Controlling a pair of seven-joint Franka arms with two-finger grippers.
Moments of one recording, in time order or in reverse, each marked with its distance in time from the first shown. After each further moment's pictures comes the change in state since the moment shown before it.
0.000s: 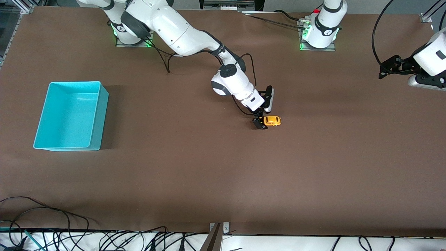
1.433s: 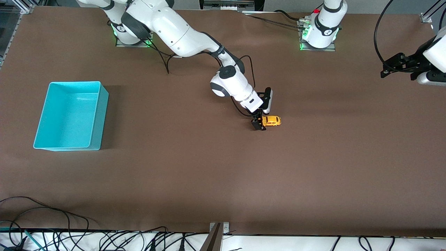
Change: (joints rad) left arm 0.006 0.004 0.003 0.030 -0.010 -0.019 -0.059; right arm 0.001 0.013 -0.010 0.000 0.000 0.010 0.003
